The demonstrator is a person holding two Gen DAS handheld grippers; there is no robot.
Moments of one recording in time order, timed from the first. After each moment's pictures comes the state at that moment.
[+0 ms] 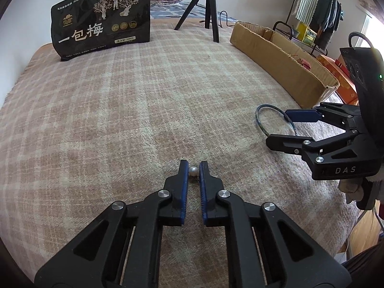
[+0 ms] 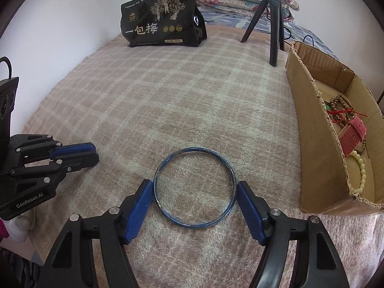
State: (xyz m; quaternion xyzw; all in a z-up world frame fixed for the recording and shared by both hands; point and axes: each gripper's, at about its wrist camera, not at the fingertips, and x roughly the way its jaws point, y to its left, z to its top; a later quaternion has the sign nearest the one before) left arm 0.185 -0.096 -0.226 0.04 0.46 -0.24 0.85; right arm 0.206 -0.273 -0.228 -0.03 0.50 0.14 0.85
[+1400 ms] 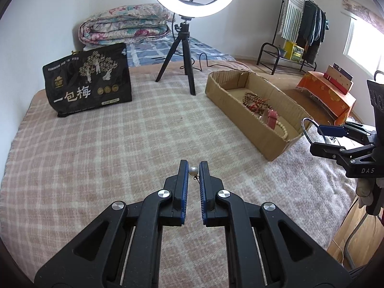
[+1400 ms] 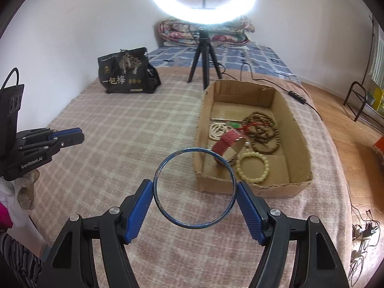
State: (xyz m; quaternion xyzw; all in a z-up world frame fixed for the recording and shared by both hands) left arm 0.188 -0.140 -0.139 0.04 0.38 -0.27 0.89; right arm 0.151 -0.378 -0.133 0.00 0.43 0.06 0.90
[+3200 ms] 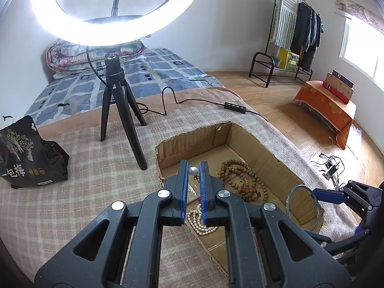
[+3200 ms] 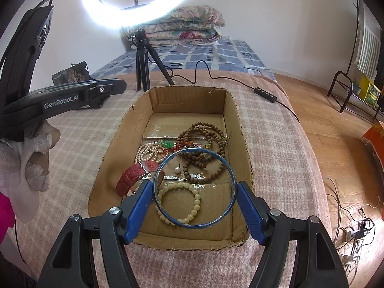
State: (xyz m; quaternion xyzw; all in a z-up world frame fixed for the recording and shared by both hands) left arm 0.319 -0.323 -0.121 0.05 0.34 -0.28 0.89; right arm 0.224 -0.463 -0.152 0.01 0.44 0.01 0.90
